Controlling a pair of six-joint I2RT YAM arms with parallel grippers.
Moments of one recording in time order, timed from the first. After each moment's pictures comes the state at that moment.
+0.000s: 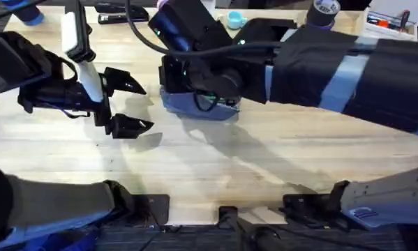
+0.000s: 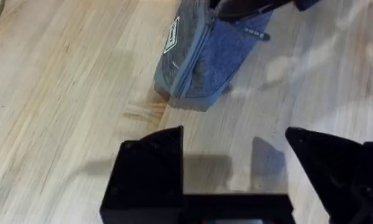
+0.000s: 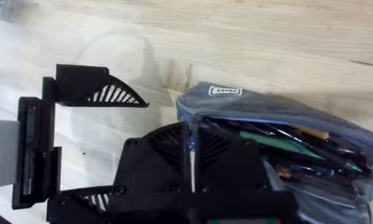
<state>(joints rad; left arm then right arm) 0.46 1.53 0.92 -1.15 0.87 1.71 0.94 1.71 1.35 -0.48 0.18 0.73</state>
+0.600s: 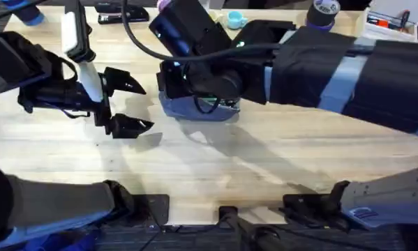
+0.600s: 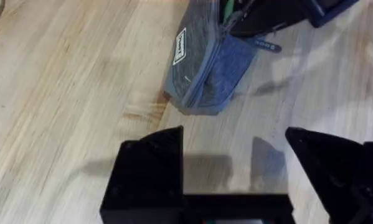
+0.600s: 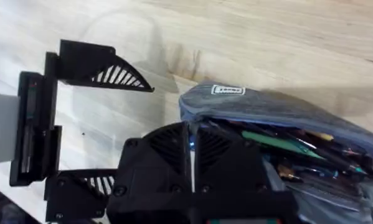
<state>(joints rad) 0.46 1.53 0.92 -1.15 0.87 1.71 0.94 1.71 1.34 -0.49 0.11 0.66</state>
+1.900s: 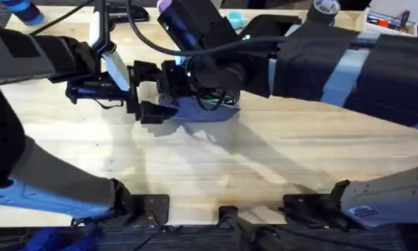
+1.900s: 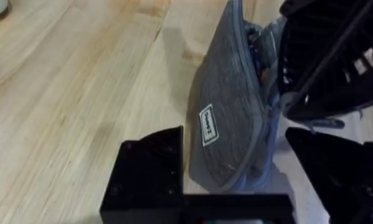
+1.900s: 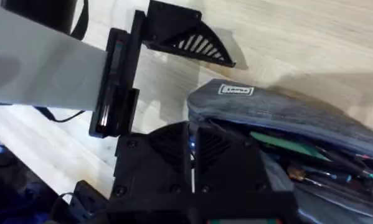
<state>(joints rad) 0.27 1.73 0.92 -0.87 1.12 1.55 0.90 1.71 1.34 -0.49 -0.04 0.62</state>
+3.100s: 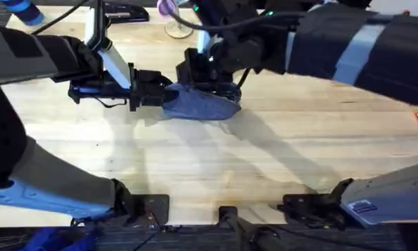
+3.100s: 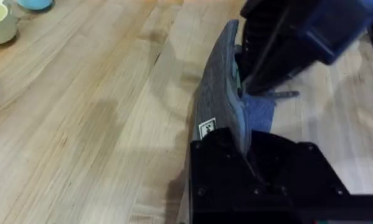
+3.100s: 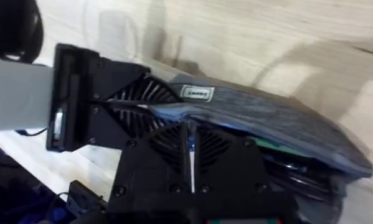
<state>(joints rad) 0.25 1.73 0.92 -0.86 1.20 1.54 0.75 1.71 1.34 -0.57 -0.14 0.58</state>
